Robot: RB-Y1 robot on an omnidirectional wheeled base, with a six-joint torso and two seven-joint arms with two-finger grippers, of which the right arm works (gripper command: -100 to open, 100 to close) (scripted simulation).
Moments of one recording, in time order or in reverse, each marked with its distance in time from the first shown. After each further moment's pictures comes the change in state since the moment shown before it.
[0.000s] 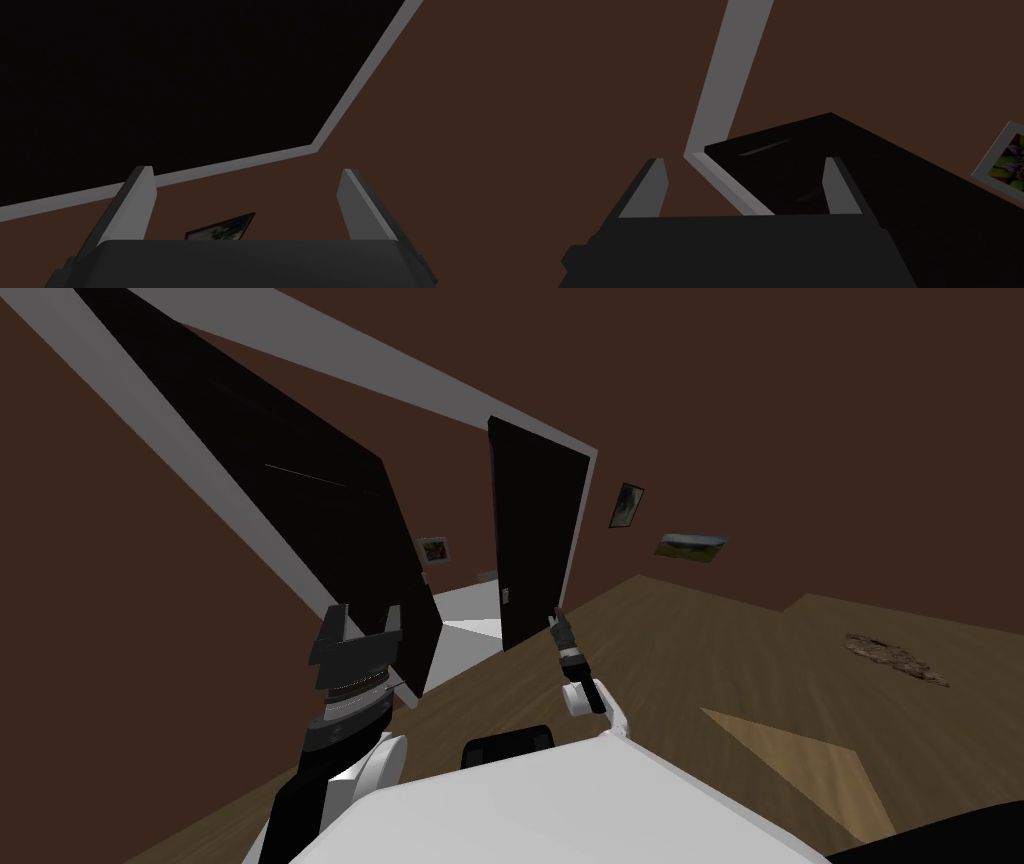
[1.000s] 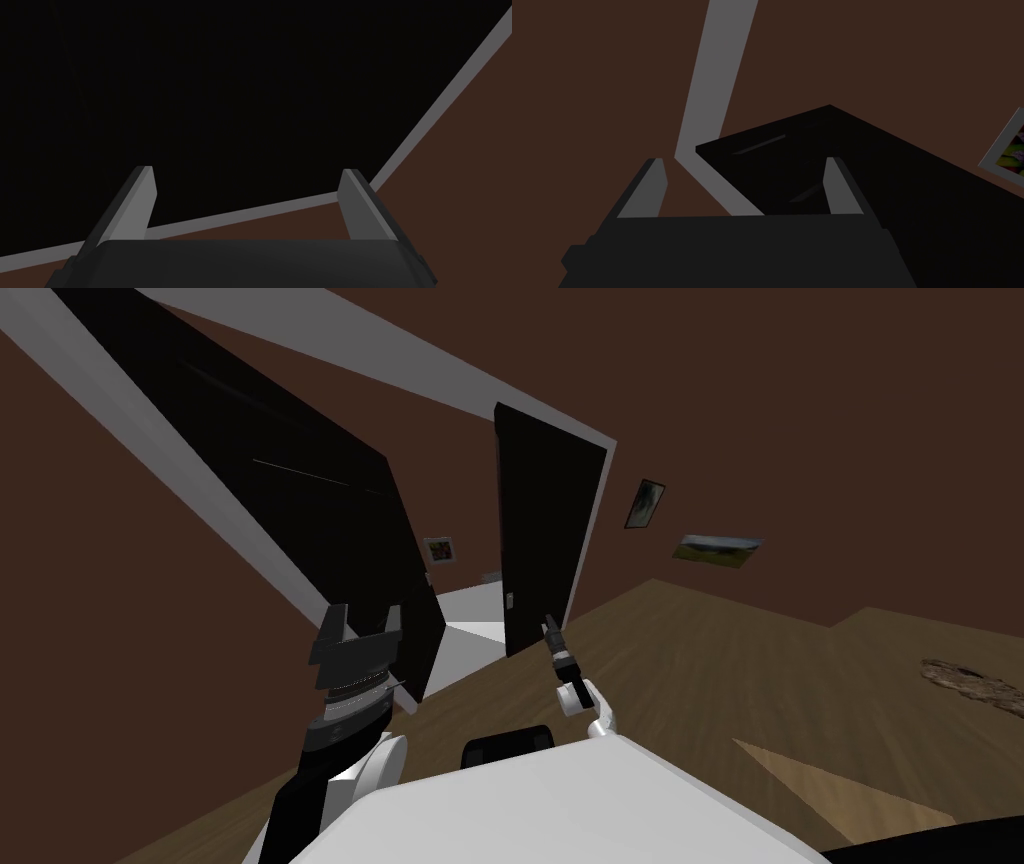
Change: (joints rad) arm -0.110 -0.010 0.019 0.270 -0.001 -0.047 -0.006
